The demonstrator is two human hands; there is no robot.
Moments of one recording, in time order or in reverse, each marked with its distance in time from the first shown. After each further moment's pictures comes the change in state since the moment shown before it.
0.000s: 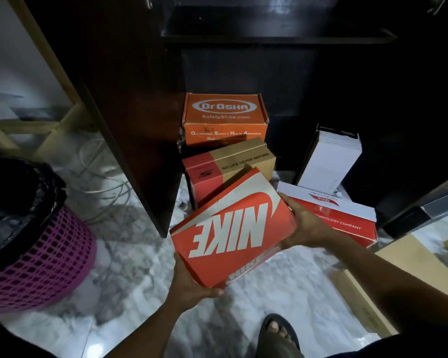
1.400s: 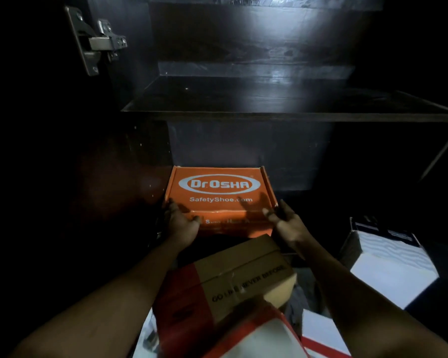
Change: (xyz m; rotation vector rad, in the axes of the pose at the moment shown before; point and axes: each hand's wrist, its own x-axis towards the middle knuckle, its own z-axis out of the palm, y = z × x) left_hand 0.384 0.243 -0.046 0.062 0.430 0.039; right_hand 0.307 -0.033 -0.106 0.528 0.485 0.064
